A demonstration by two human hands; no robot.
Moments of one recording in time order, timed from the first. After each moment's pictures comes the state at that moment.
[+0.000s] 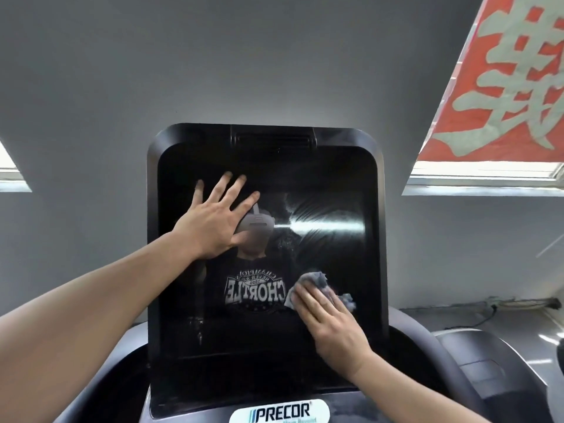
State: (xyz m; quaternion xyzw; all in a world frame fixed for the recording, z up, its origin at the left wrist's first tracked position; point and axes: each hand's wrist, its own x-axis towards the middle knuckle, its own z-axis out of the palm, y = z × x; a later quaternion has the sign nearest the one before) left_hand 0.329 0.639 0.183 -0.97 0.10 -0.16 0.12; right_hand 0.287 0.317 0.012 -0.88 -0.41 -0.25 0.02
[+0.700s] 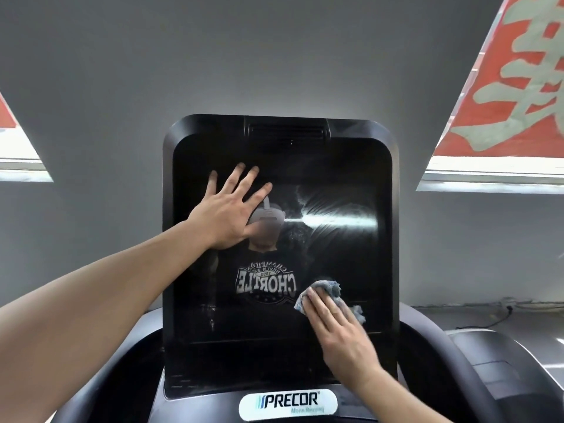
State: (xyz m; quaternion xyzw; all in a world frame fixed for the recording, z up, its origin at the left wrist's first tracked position) left_hand 0.327 0.638 0.183 -0.98 0.10 -0.15 0.12; right_hand 0.261 0.316 -0.012 -0.89 -0.38 -0.24 0.00
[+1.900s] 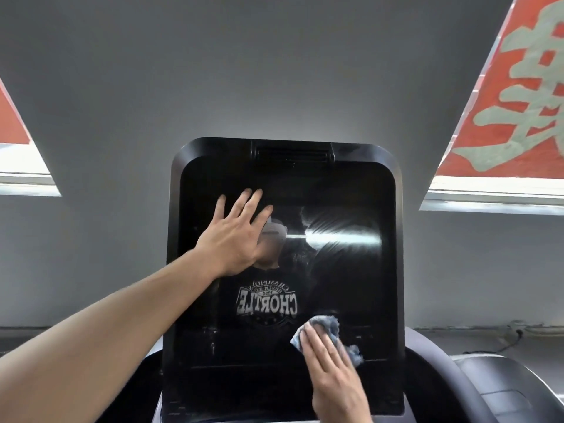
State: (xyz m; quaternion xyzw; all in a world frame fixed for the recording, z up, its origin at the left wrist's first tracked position) left_hand 0.315 0.627 0.183 -0.97 0.09 -0.20 0.08; right_hand 0.239 0.344 -0.036 -0.91 -0.32 -0.25 0.09
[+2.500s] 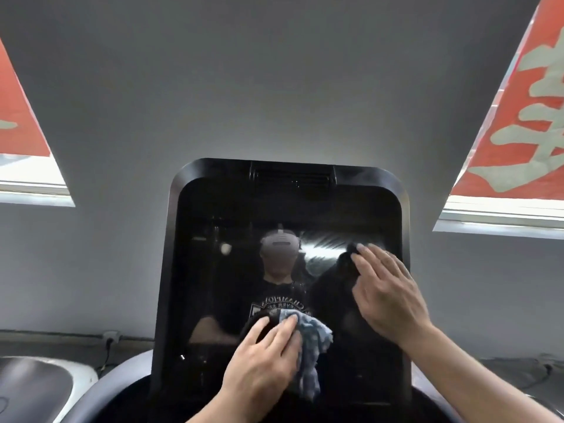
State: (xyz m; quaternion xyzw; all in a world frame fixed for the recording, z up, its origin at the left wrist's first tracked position) left_hand 0.249 0.533 0.034 -0.93 0.18 -0.31 -0.01; right_hand 0.389 0.287 0.135 -0.89 -0.31 -0.33 0.08
